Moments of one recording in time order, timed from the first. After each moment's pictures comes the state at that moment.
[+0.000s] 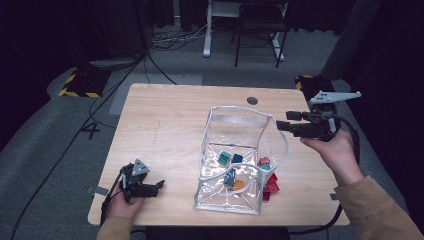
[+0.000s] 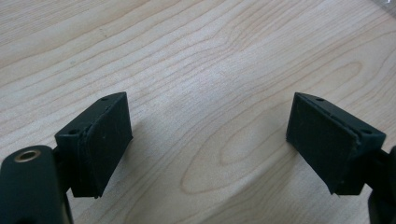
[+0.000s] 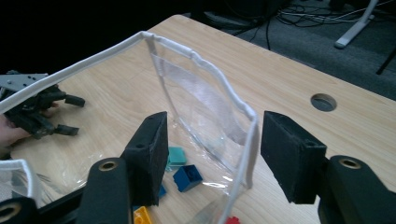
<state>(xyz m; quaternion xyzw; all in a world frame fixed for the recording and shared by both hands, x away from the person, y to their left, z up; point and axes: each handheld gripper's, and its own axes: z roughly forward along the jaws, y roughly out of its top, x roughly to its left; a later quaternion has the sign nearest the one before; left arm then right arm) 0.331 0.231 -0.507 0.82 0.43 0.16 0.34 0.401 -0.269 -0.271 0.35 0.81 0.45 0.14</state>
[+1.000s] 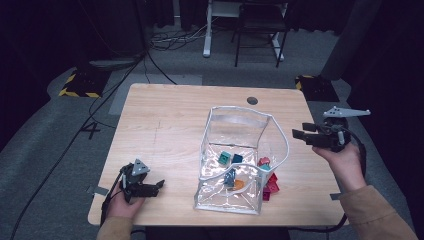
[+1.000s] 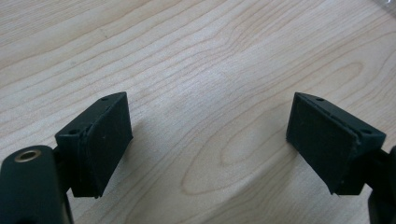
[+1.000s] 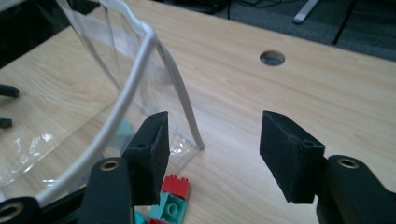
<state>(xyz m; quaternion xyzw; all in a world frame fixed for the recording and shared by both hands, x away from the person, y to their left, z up) 0.331 0.231 -0.507 0.82 0.43 0.16 0.34 0.407 -0.323 -0.328 0.42 0.79 0.42 0.16</state>
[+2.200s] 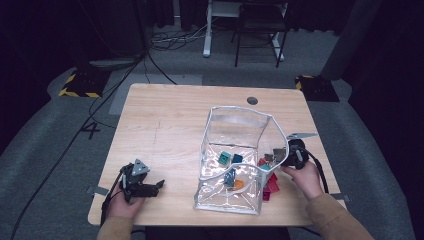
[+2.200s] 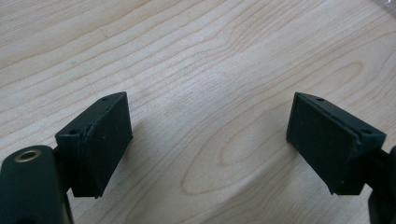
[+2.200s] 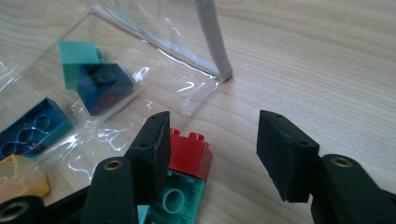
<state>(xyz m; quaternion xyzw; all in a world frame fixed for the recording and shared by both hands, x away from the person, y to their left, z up) 0.331 0.231 -0.507 0.82 0.43 0.16 0.34 0.433 -0.283 -0.464 0.46 0.81 0.37 0.08</state>
